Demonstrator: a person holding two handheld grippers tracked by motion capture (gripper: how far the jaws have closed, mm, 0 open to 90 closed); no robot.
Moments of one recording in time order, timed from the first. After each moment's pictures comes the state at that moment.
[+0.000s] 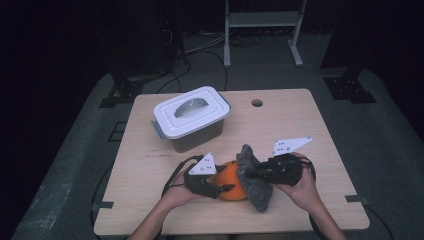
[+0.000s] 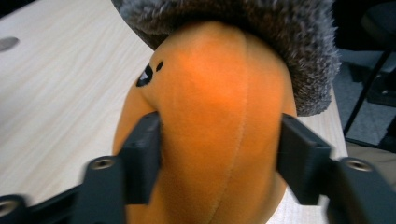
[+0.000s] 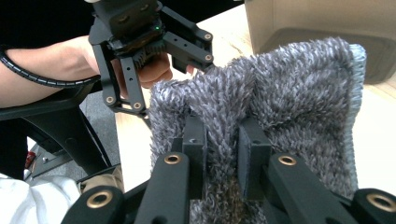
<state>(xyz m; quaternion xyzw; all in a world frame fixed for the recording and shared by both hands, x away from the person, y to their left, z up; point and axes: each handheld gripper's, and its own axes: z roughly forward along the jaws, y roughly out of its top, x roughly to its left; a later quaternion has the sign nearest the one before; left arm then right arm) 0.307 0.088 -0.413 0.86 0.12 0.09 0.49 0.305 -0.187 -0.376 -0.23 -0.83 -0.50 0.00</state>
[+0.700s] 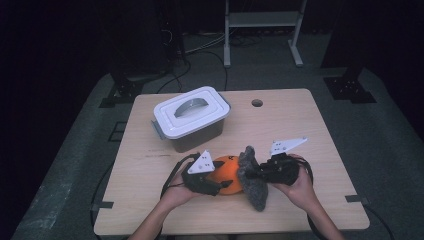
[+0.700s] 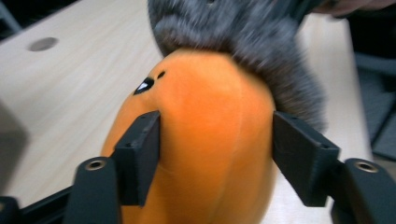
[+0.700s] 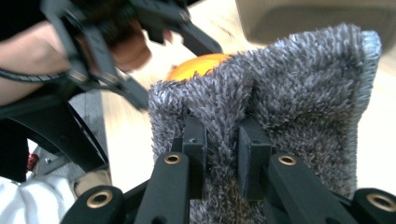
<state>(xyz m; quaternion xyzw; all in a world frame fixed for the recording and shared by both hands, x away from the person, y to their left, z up) 0.308 0.091 -0.408 0.86 0.14 0.08 0.48 0.318 -0.190 -0.399 -0.26 -0.84 -0.48 0.02</state>
